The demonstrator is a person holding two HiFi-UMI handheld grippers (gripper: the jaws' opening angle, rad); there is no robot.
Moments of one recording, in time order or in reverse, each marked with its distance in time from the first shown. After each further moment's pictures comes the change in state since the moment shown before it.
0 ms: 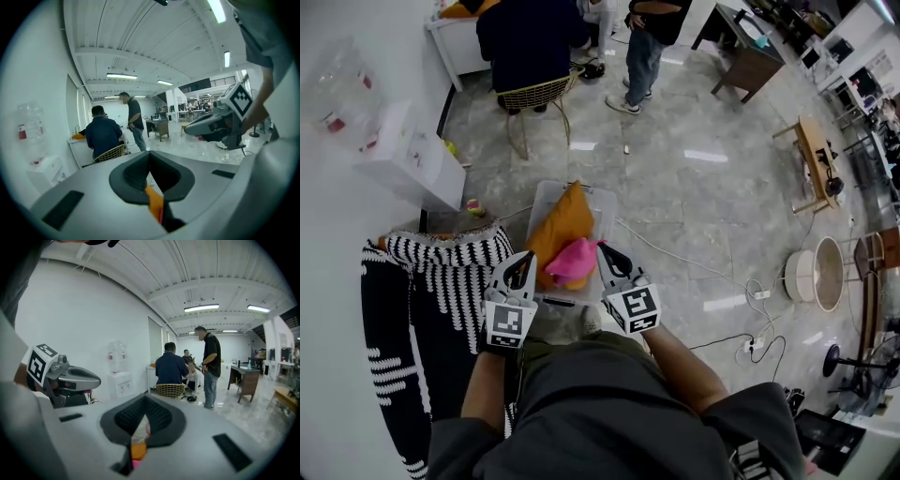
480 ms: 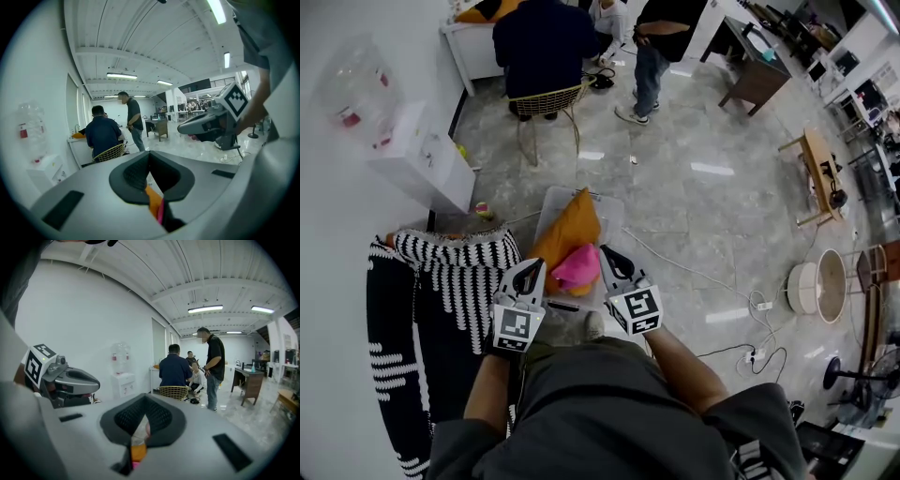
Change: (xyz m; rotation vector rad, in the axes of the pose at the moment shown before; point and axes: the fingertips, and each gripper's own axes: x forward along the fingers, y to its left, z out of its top) left arm -0.019 -0.010 -0.001 -0.010 0.007 -0.015; right arm -0.001 0.017 0.010 -0.024 -0.010 0.032
